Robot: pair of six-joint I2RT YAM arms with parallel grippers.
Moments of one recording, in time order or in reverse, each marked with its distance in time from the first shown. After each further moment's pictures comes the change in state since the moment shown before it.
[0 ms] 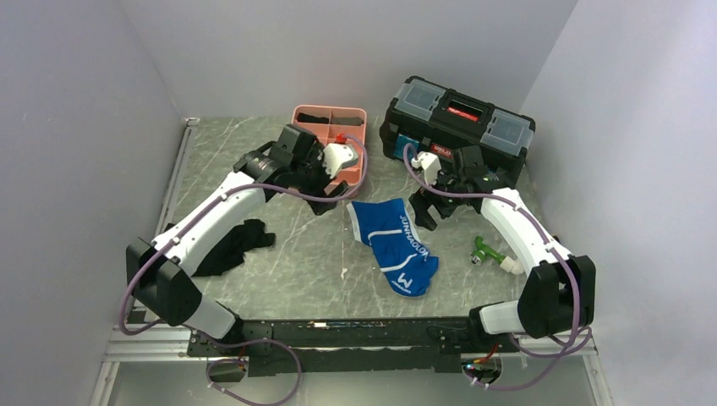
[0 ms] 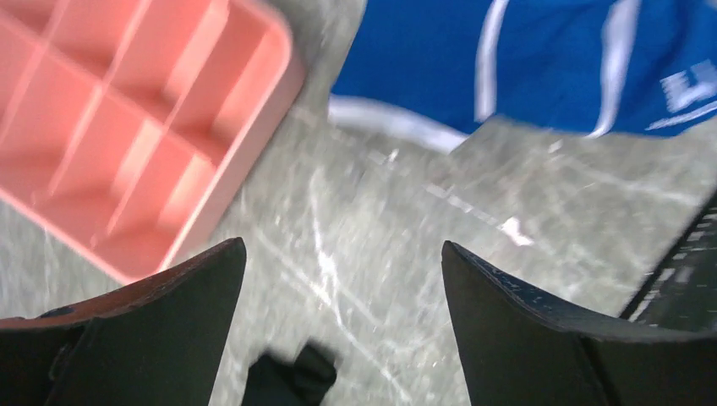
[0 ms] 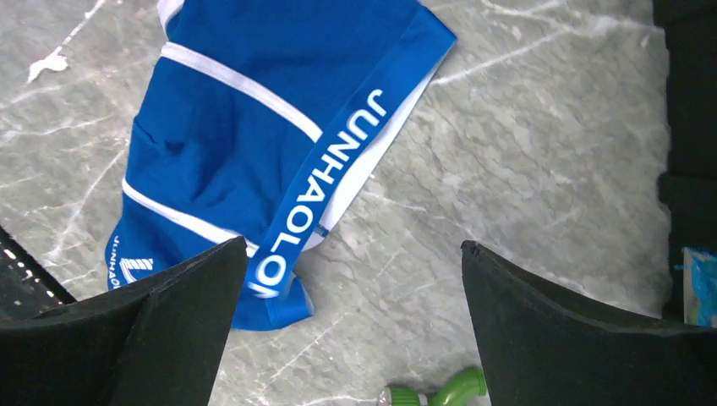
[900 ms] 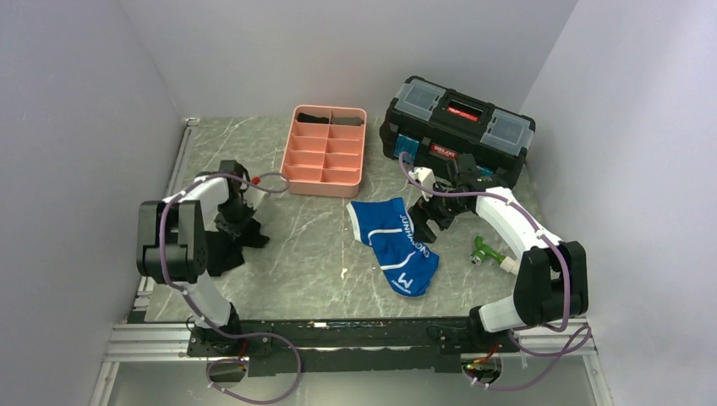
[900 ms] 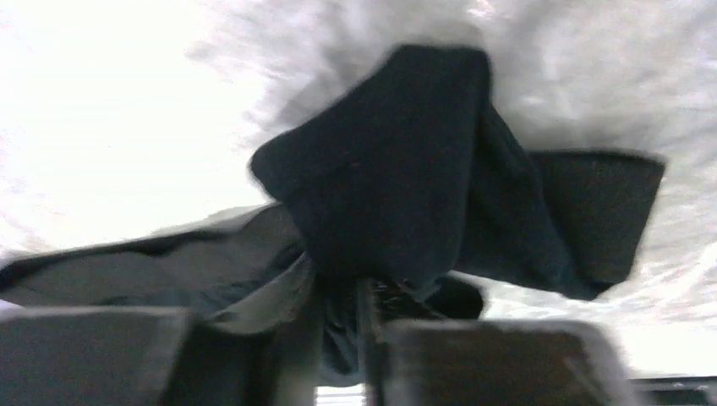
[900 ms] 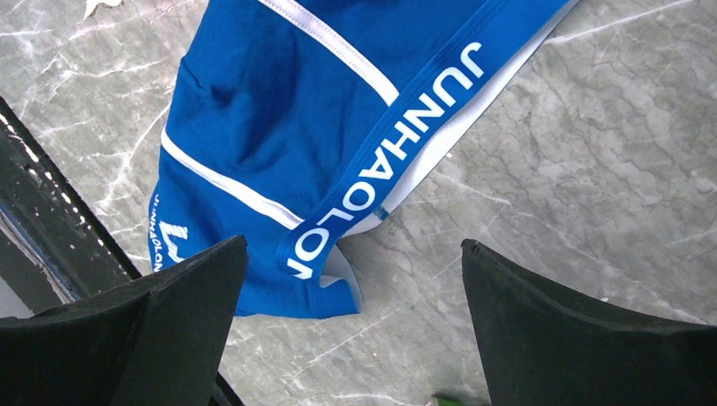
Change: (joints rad) left arm 0.599 0.220 -0.462 -0.007 -0.371 0.119; right arm -0.026 0.061 -0.064 -0.053 -0.105 -0.053
